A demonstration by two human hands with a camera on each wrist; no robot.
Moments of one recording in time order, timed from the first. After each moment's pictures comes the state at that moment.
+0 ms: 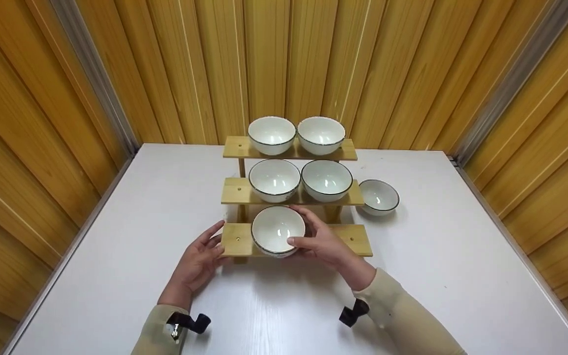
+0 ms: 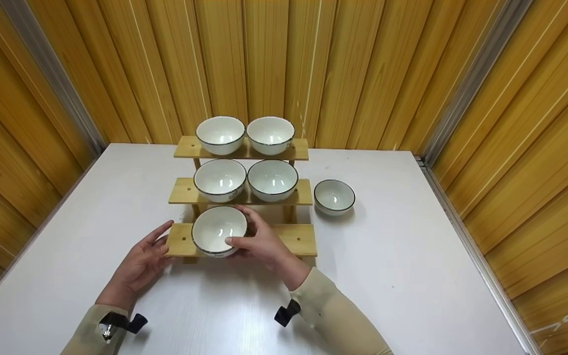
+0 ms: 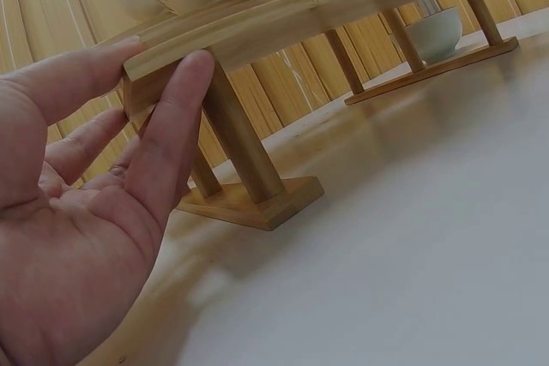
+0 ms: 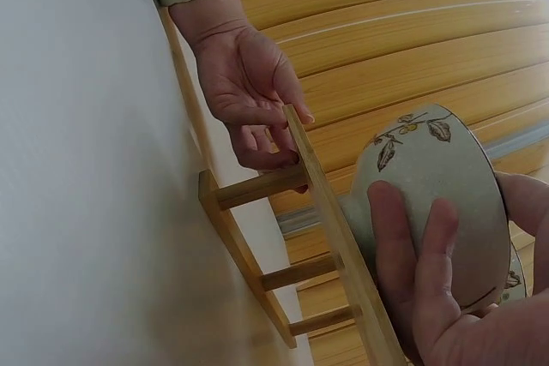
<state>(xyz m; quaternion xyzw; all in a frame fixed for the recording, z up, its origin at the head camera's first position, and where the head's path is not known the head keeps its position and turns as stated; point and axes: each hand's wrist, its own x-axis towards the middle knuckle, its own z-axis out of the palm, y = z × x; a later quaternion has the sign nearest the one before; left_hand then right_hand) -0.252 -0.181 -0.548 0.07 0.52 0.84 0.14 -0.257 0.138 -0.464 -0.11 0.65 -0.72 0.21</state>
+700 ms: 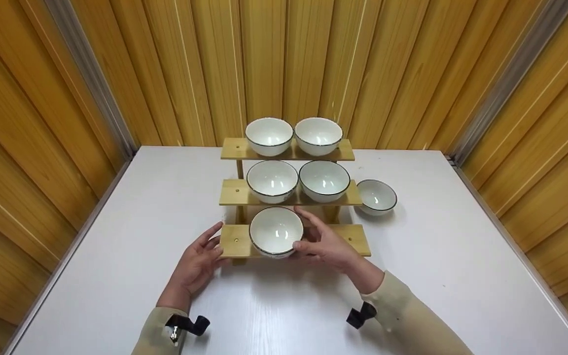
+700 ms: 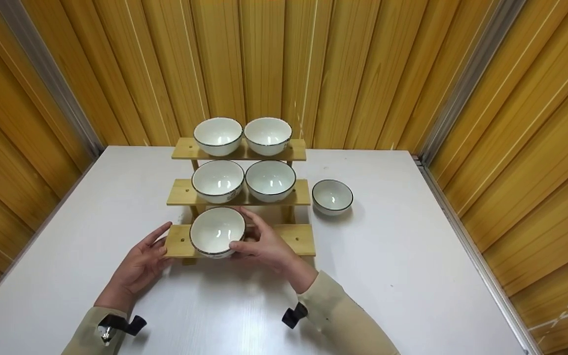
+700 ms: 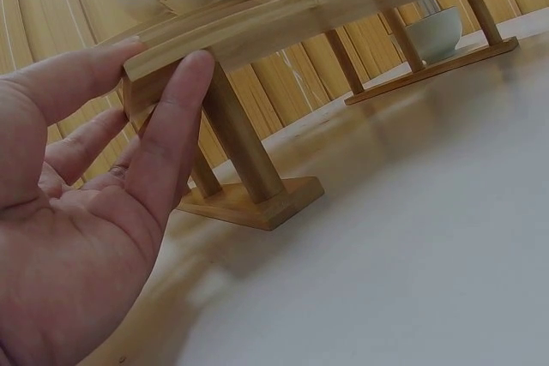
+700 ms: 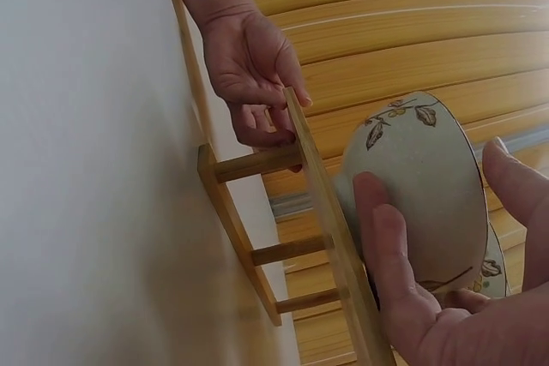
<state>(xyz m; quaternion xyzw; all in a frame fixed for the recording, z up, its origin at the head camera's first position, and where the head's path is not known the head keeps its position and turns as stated) -0.252 -0.182 -0.546 0.06 0.54 0.83 0.14 -0.249 0.160 -0.464 -0.15 0.65 -0.70 0.24</state>
